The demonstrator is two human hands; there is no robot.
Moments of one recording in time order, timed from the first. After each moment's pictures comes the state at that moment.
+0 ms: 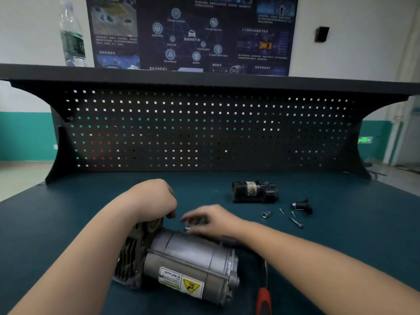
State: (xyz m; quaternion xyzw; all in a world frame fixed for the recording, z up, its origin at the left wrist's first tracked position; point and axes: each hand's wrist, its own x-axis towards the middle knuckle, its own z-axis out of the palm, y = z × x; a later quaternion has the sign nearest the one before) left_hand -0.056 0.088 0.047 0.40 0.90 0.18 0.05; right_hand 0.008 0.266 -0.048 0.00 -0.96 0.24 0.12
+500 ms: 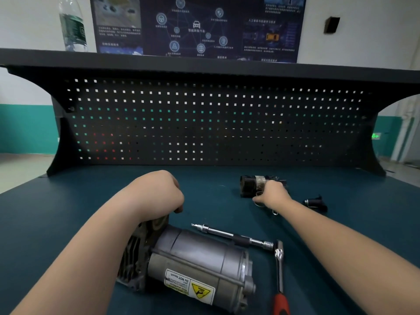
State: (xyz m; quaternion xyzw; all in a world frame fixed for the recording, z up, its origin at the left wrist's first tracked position) left_hand -0.066 0.090 0.039 0.39 0.89 0.22 0.04; right_hand 0.014 0.410 -0.060 -0.45 -0.86 0.15 0.19
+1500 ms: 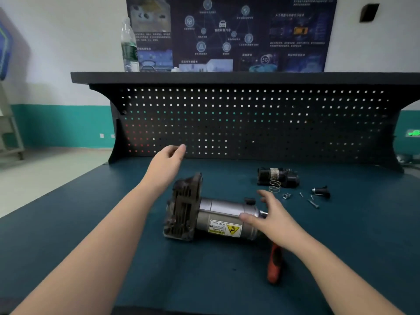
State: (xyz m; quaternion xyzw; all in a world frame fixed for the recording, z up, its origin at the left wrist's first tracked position) left_hand -0.066 0.023 0.035 0.33 0.74 0.58 -0.04; right_hand 0.128 0.208 -0.059 -0.22 -0.87 0.38 0.24
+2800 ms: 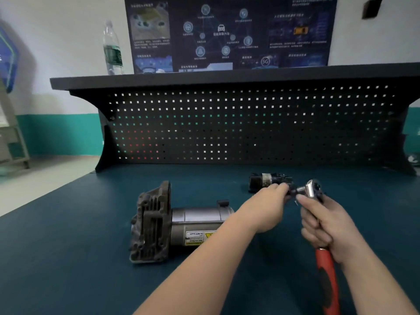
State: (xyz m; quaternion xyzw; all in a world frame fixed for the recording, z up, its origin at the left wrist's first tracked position) left_hand 0.061 0.224 -0.017 0.63 0.74 0.25 -0.07; right_hand 0.187 0.298 -0.037 -0.08 -0.56 0.75 0.34
